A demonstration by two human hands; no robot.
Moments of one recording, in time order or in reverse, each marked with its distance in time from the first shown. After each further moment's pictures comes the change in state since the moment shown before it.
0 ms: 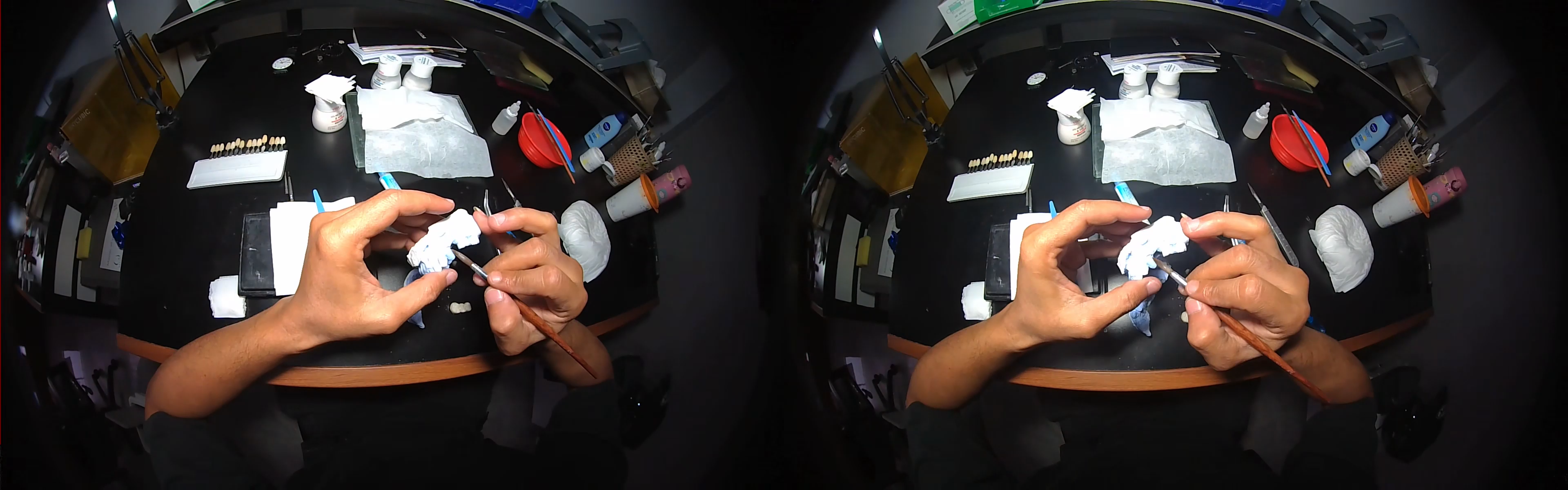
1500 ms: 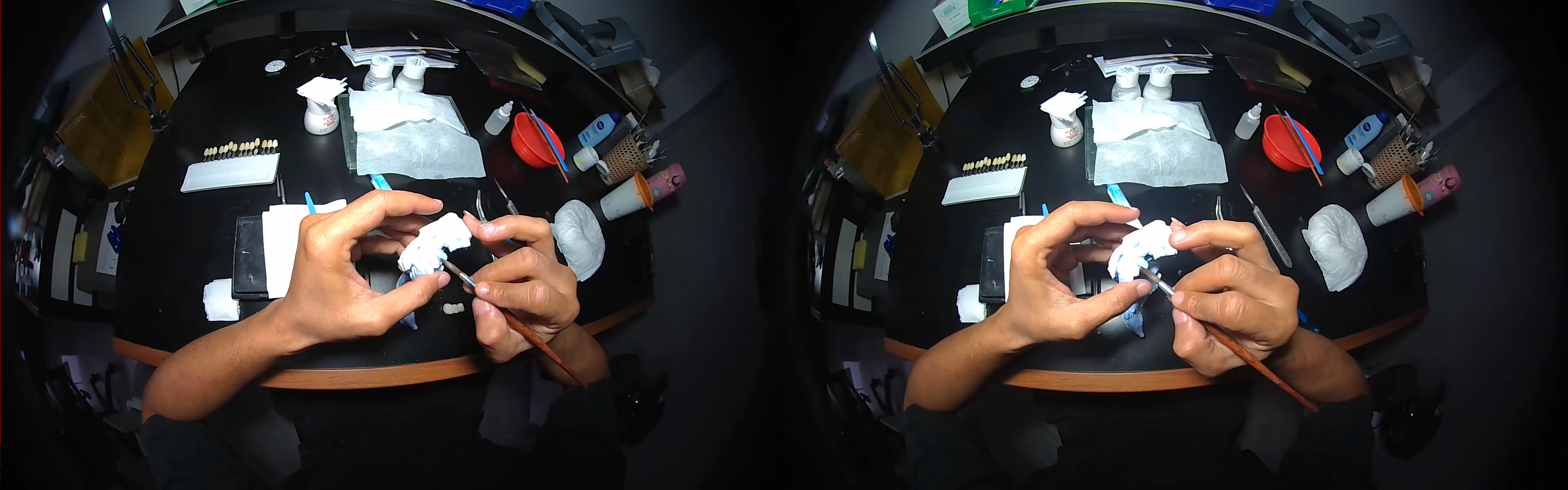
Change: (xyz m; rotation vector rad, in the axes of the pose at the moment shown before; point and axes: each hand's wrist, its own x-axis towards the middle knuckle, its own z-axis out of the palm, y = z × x) left_hand 0.000 -0.001 -0.001 -0.024 -0.007 -0.008; right_hand 0.000 -0.007 0.003 0.003 0.002 -0.004
